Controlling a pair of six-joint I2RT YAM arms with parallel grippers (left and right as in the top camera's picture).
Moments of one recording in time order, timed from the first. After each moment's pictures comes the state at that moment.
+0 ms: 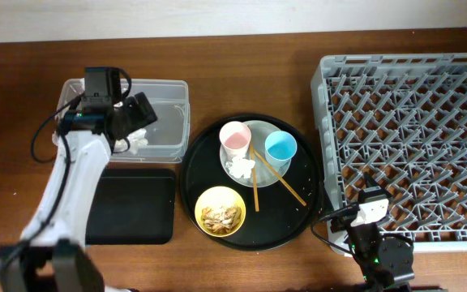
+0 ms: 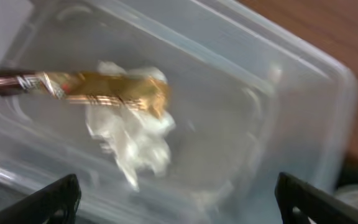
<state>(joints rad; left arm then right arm) -0.03 1.61 1.31 -0.71 -0.08 -0.43 0.16 0.01 0.01 -0.07 -0.02 -0.01</state>
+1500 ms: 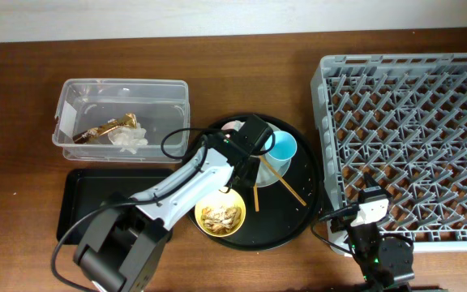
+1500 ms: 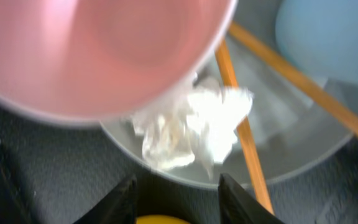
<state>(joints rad) -0.70 1.86 1.31 -0.76 -0.12 -0.41 0.16 0.01 0.01 -0.07 -0.02 -0.01</state>
